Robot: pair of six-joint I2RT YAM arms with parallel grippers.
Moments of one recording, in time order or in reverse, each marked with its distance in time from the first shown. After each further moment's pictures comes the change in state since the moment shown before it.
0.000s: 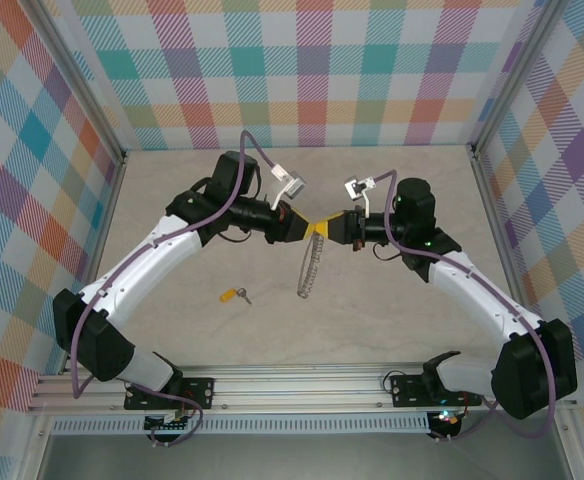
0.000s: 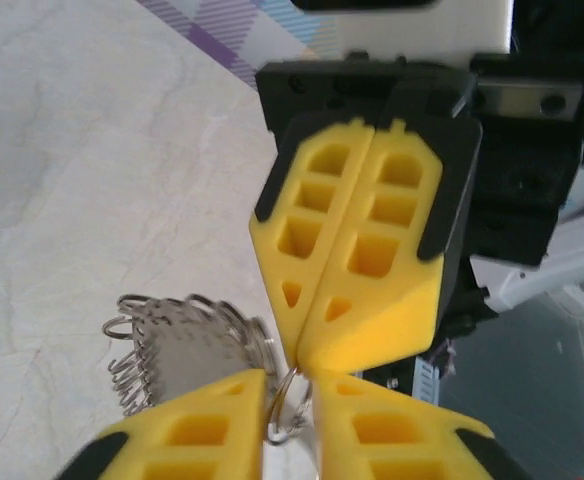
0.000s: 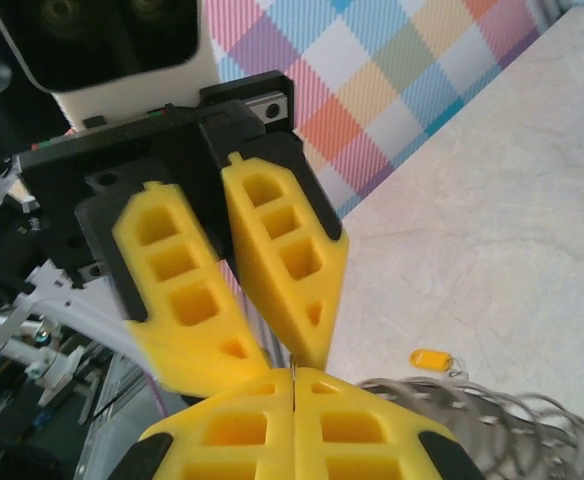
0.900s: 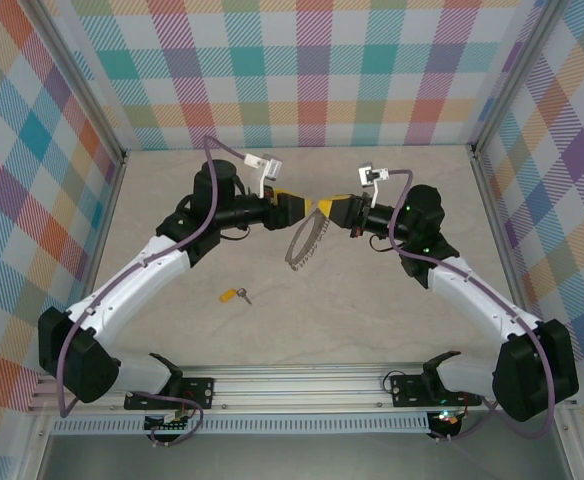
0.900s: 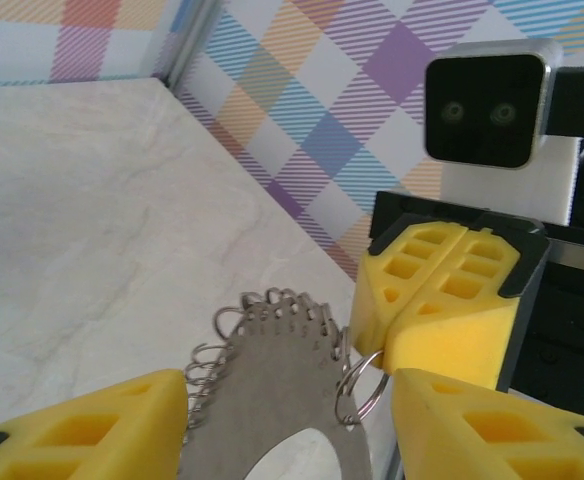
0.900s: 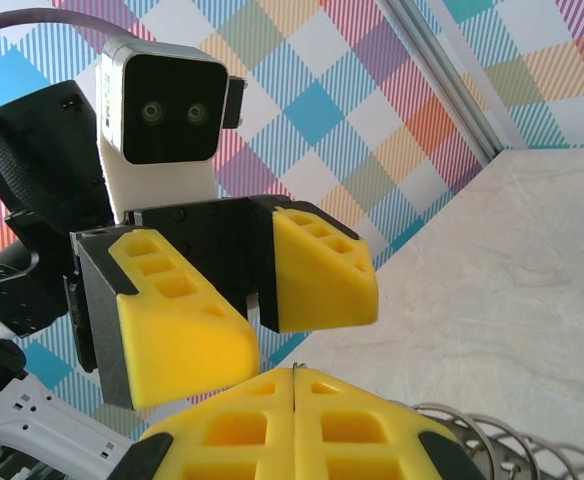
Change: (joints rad) left arm 0.019 -0.121 -0.223 0.465 -0.188 -0.360; right arm 0.003 -0.008 -0.065 0.350 0.177 0.202
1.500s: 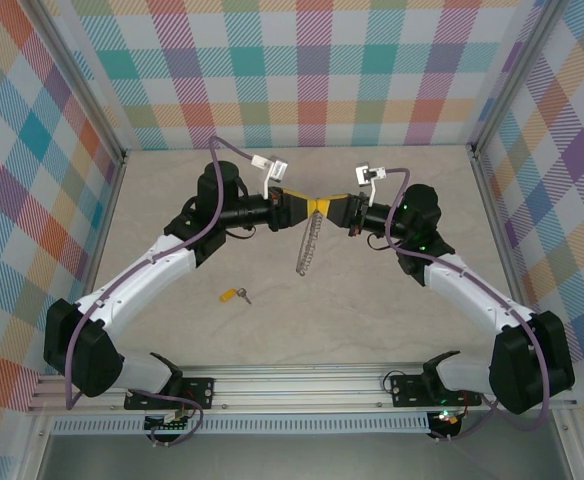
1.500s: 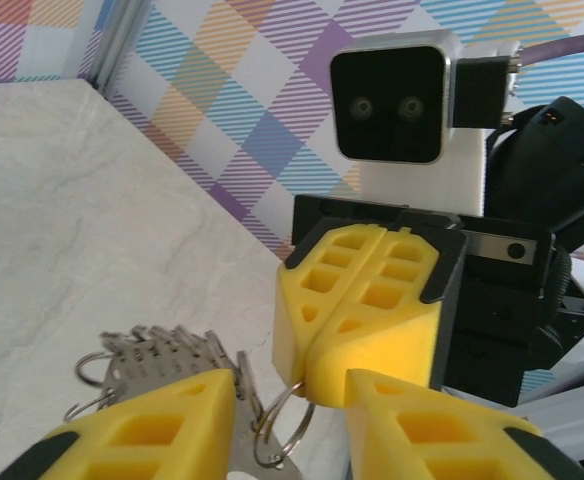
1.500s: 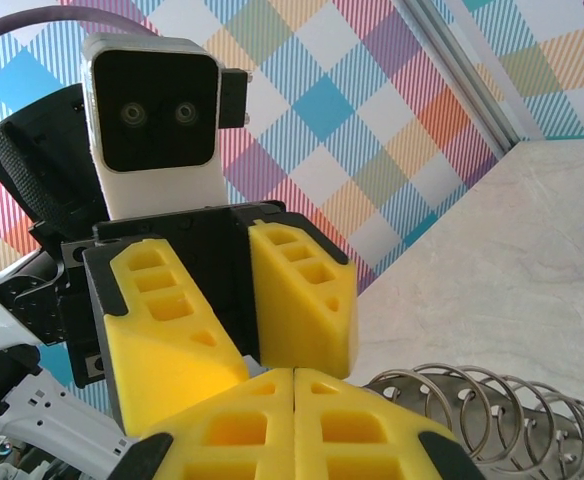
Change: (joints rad) left arm 0.000 0.026 -0.034 0.134 0.119 -0.042; right arm 0.000 0.038 0.000 0.053 -0.028 0.032
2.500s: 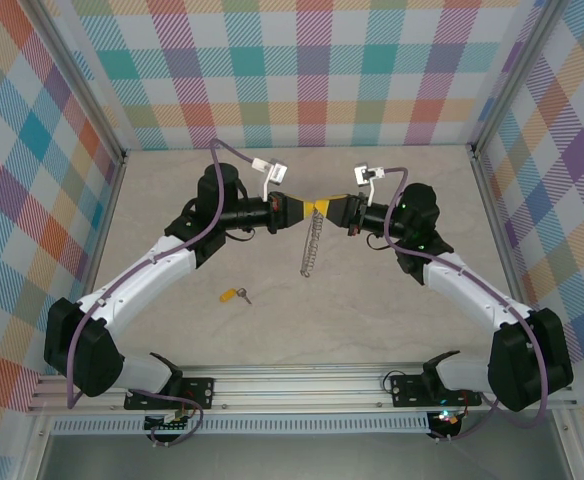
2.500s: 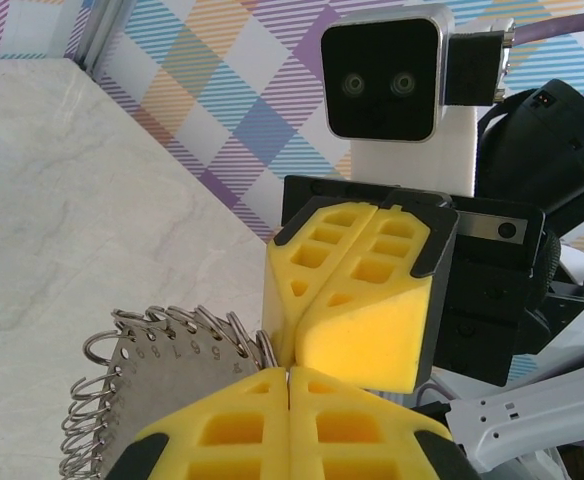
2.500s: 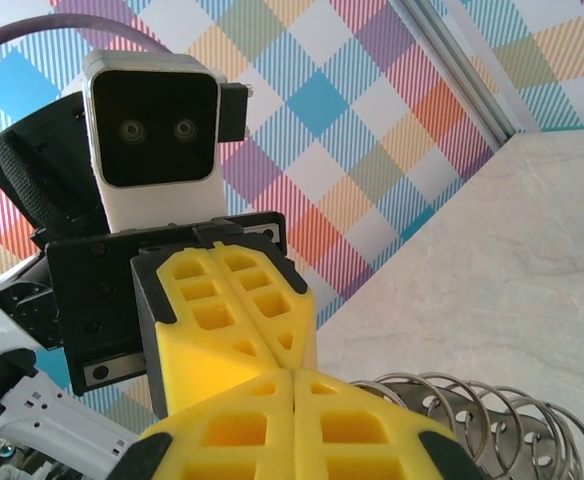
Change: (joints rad) left arm 0.004 0.001 -0.026 0.011 0.036 -0.015; right arm 0.000 0.012 0.008 -0.021 0.005 -0.002
